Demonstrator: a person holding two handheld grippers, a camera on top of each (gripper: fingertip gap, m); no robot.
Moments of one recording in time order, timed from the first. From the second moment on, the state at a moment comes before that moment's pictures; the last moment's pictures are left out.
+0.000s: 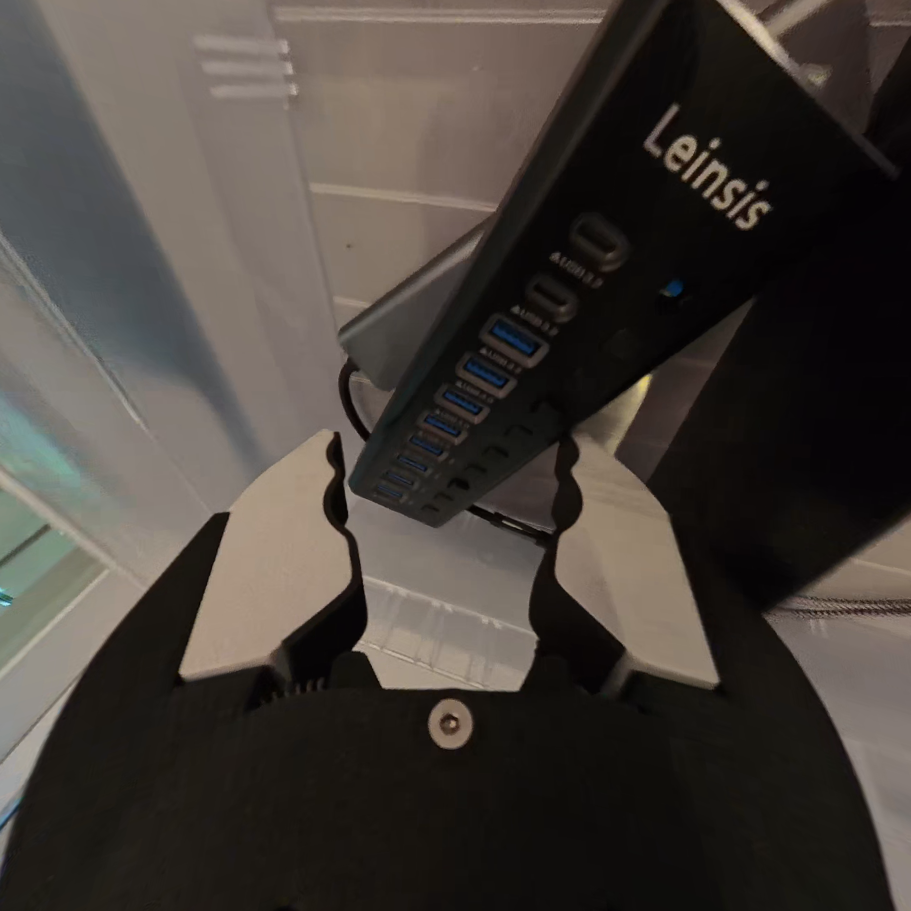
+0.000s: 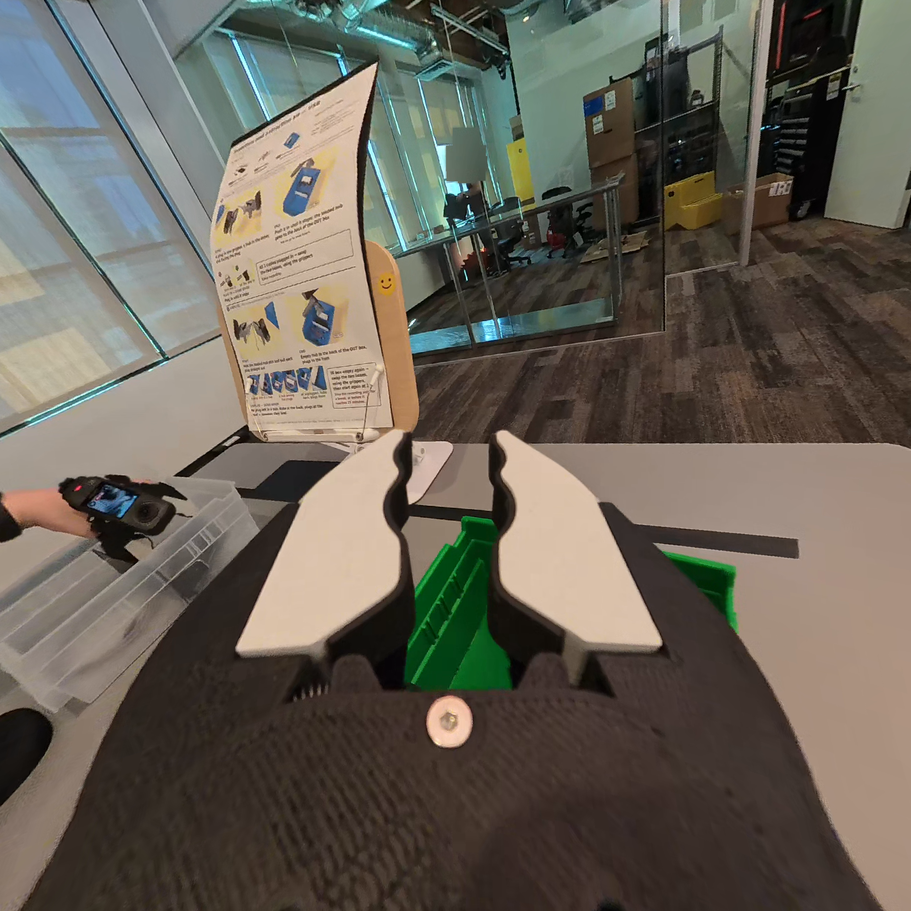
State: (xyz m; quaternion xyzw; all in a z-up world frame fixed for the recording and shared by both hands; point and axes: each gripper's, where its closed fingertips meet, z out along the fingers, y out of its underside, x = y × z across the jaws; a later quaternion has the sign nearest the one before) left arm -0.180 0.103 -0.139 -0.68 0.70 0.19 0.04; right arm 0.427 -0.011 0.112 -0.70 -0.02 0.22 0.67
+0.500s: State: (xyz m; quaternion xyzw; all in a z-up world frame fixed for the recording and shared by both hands) left arm -0.184 0.102 -0.142 -0.72 0.67 0.18 0.00; right arm 0.418 -0.003 0.108 -0.71 -0.03 0.24 0.66
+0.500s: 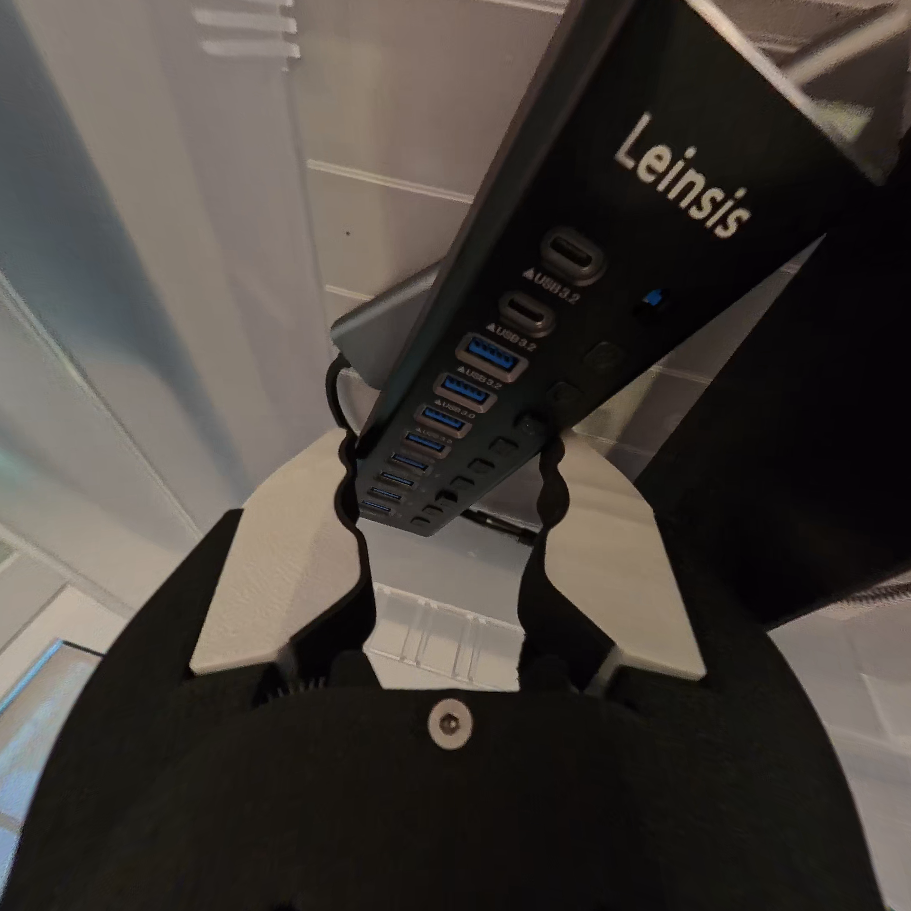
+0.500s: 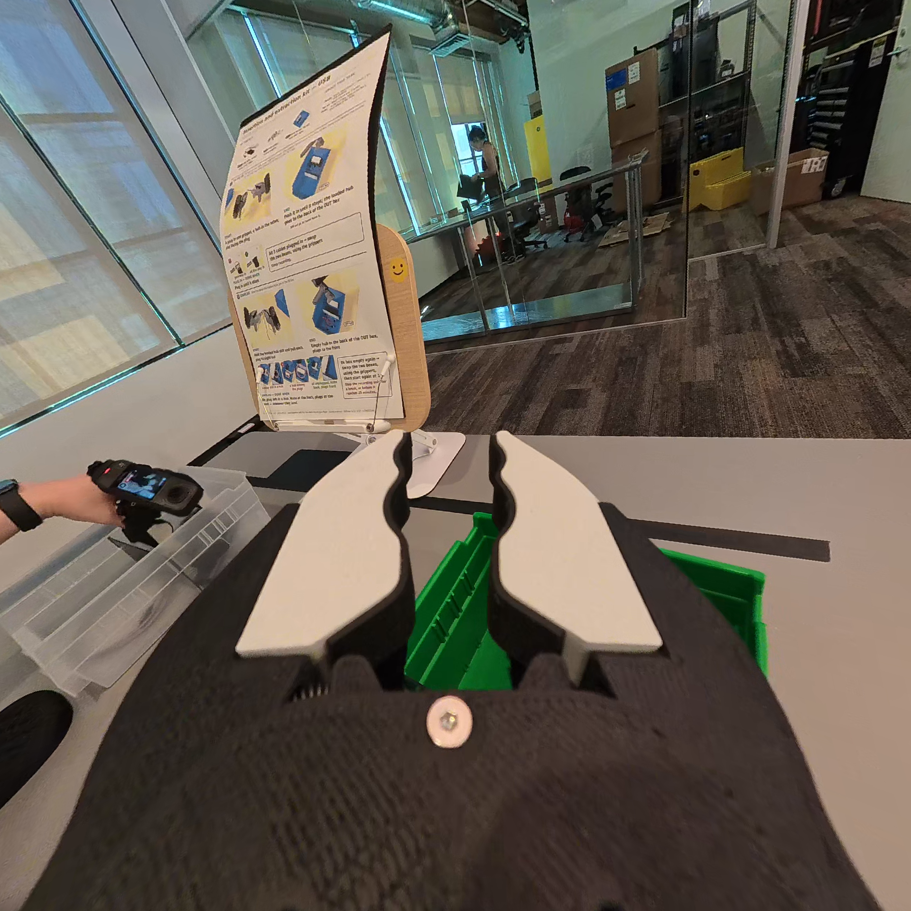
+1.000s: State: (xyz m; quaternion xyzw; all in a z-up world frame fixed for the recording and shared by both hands) left arm -0.202 0.078 -0.076 -0.77 0.60 0.21 -0.06; right arm 0.418 -0.002 0.108 -0.71 -0.03 0.24 0.66
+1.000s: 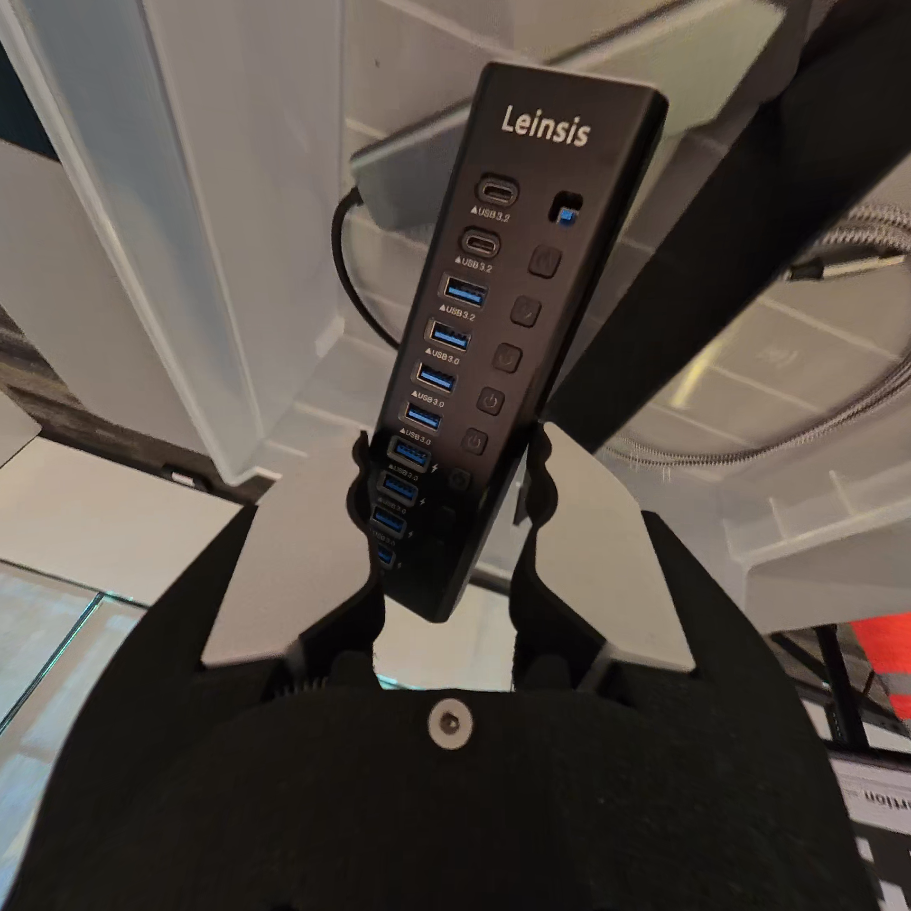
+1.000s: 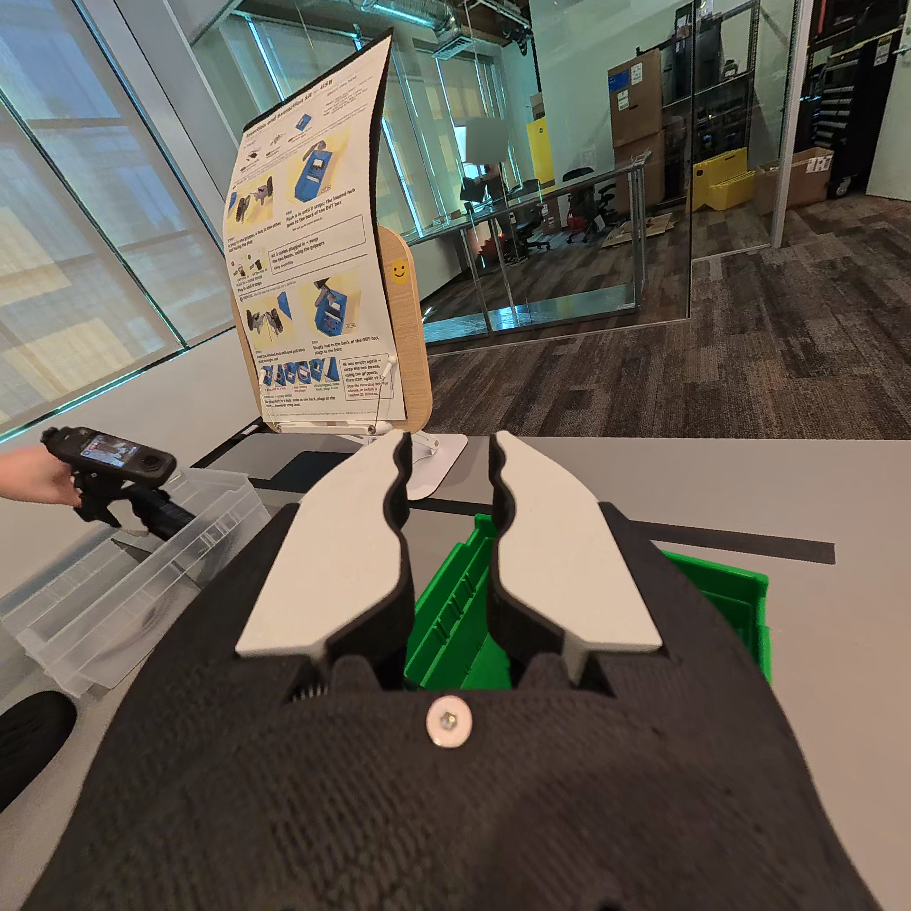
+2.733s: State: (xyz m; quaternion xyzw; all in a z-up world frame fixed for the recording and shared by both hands) left arm 0.065 0.024 -0.075 -0.67 0.64 0.35 0.12; right arm 0.445 -0.023 0.116 -0.65 0.00 0.31 0.69
